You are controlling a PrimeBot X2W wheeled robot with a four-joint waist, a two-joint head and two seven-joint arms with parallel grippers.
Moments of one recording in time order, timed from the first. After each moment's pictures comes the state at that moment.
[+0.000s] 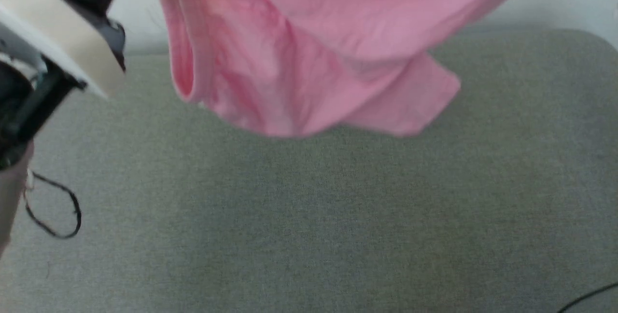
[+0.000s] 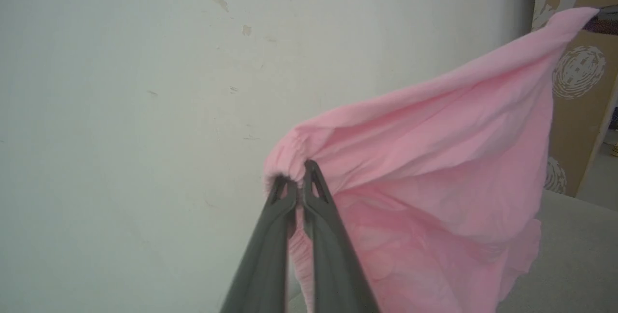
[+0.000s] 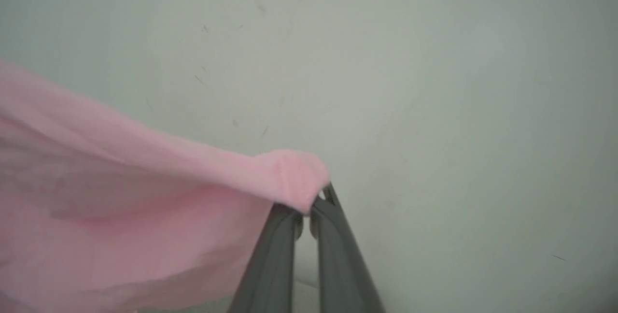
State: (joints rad) left arm -0.82 0.66 -0.30 -0.24 -0.70 -0.06 0.47; right arm -0.88 -0.46 0.11 -0.11 0.42 0.13 0.67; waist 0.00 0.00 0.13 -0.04
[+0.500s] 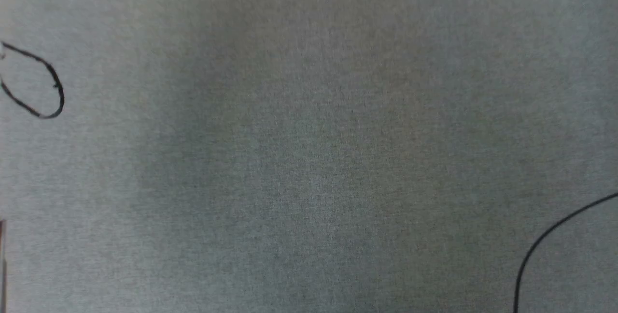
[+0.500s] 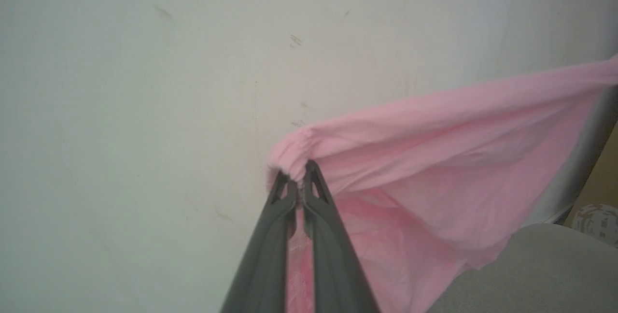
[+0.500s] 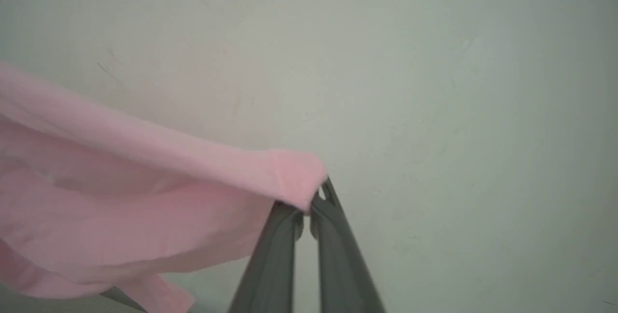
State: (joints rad) left arm -1.27 0.52 -0.32 0.23 -0.61 -0.09 0.29; right arm -1.34 -0.34 0.17 0.37 0.21 0.13 0.32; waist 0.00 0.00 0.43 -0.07
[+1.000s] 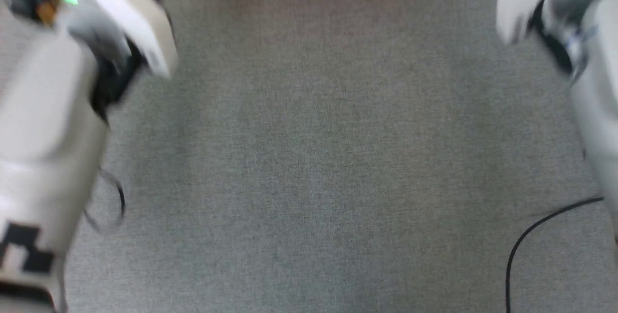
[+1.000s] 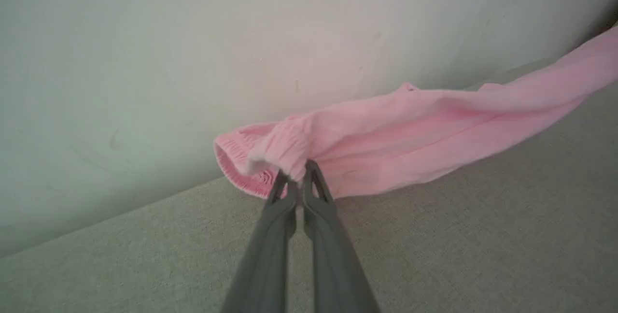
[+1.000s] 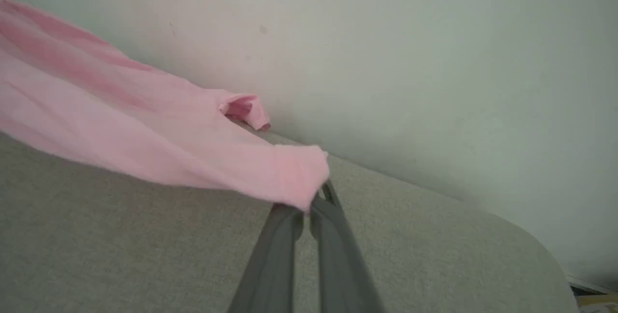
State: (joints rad) left arm -1.00 0.46 -0.50 0.50 -0.57 -0.12 0.10; right arm -1.06 -0.28 0.31 0.64 0.22 0.13 0.19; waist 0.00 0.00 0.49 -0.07
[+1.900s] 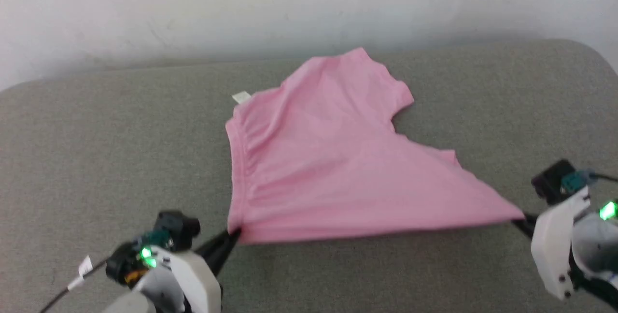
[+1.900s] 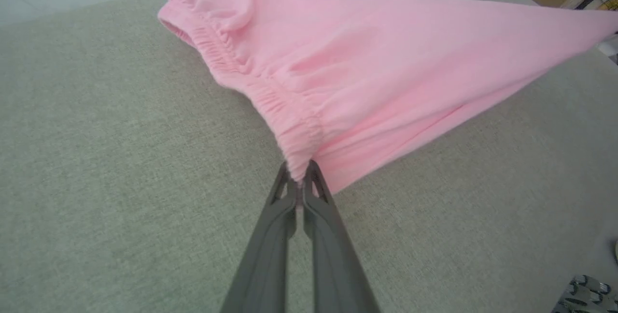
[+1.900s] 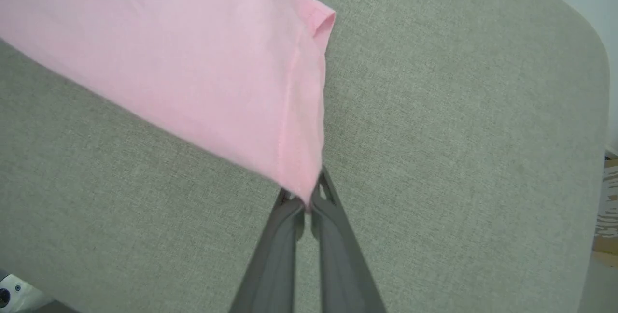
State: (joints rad) left arm -0.21 0.59 -0.64 0.08 -0.70 -0.01 0.12; right arm -0.24 -0.69 0.42 0.05 0.57 0.13 0.58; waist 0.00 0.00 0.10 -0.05
